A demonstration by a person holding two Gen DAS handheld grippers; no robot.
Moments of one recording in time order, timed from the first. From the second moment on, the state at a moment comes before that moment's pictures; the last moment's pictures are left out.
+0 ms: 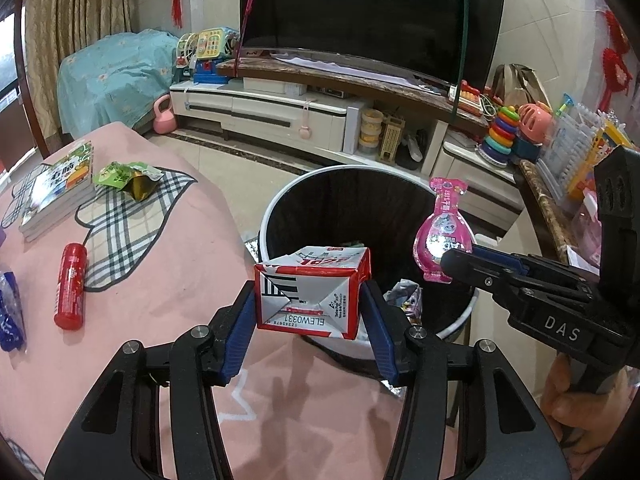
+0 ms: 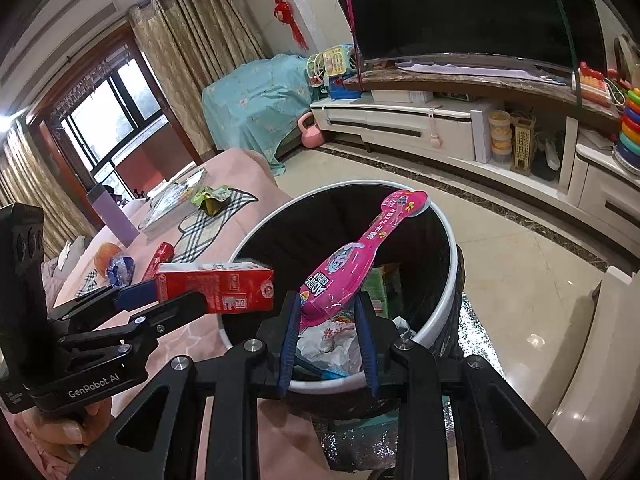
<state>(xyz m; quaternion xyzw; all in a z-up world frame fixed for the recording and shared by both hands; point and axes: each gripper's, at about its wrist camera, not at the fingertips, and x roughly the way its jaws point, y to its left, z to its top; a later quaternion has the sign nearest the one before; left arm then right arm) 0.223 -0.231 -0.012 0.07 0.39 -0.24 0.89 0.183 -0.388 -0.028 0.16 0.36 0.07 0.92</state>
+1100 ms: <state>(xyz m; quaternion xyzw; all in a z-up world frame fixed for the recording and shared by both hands) 0.240 -0.218 -0.020 0.04 0.42 -0.22 0.88 0.199 -0.396 -0.035 0.17 0.37 0.07 0.91</state>
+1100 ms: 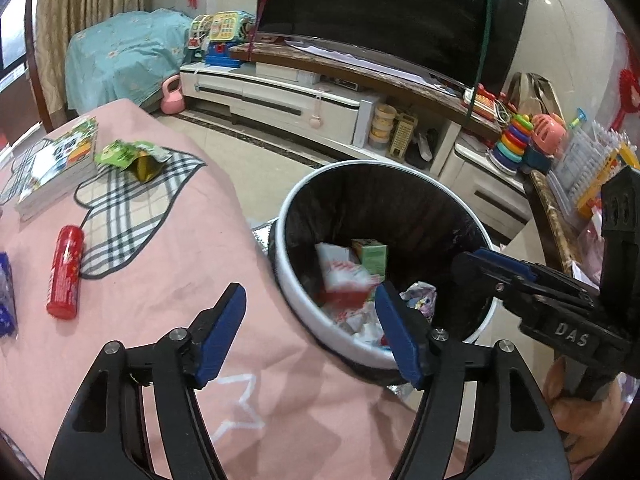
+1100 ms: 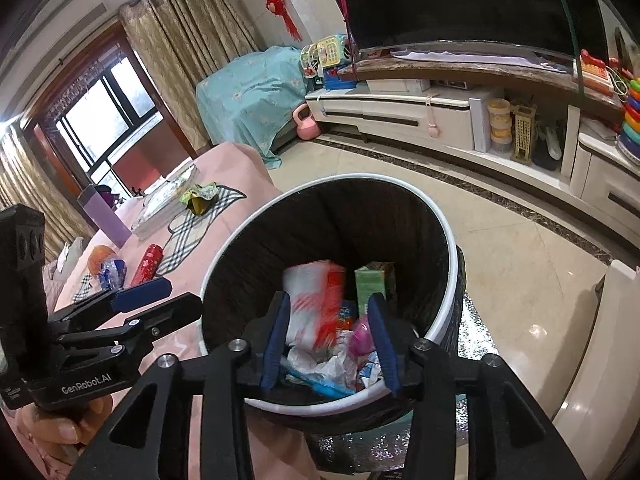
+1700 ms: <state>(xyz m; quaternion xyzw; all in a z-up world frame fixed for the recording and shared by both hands) 0.198 -0.078 -0.039 -0.06 0.43 -0.12 0.89 0.166 -0.319 -0.004 0.18 0.32 0.14 0.92</state>
